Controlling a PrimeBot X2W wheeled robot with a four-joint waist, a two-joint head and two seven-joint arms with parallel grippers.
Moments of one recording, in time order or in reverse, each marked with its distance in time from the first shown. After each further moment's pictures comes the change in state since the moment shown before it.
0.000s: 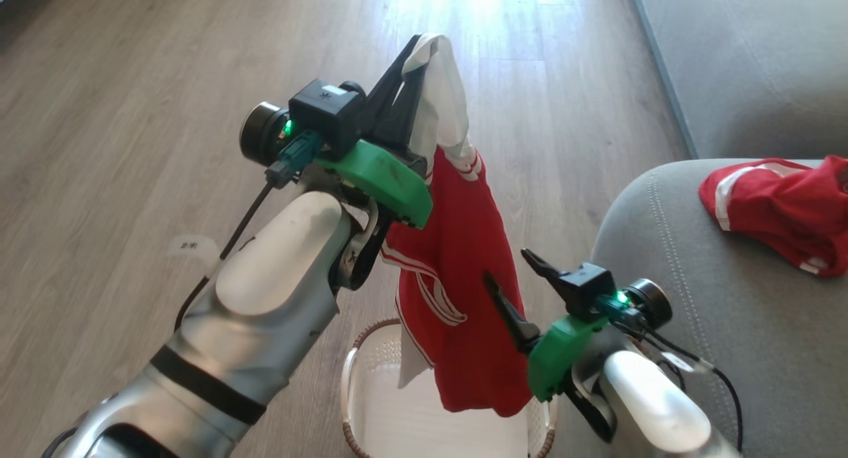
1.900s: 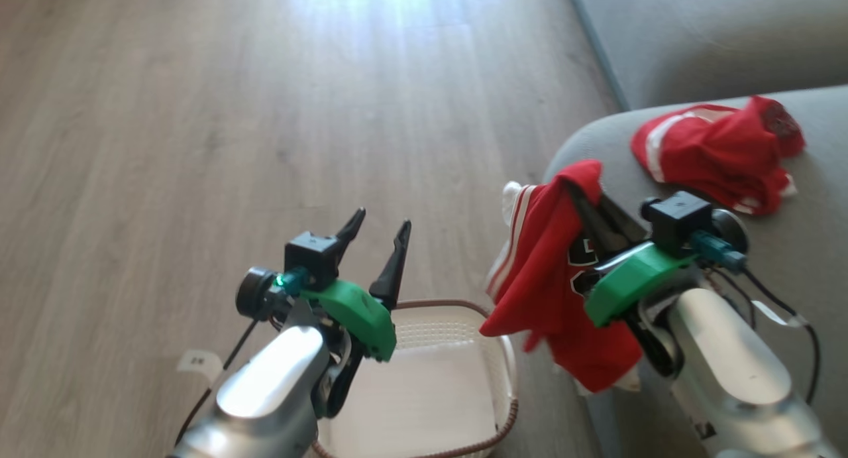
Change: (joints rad) left arm 0.257 0.028 -0.067 0.179 -0.096 -0.044 -0.054; right arm -0.084 -0.129 -0.050 -0.148 0.135 0.000 -0.019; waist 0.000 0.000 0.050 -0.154
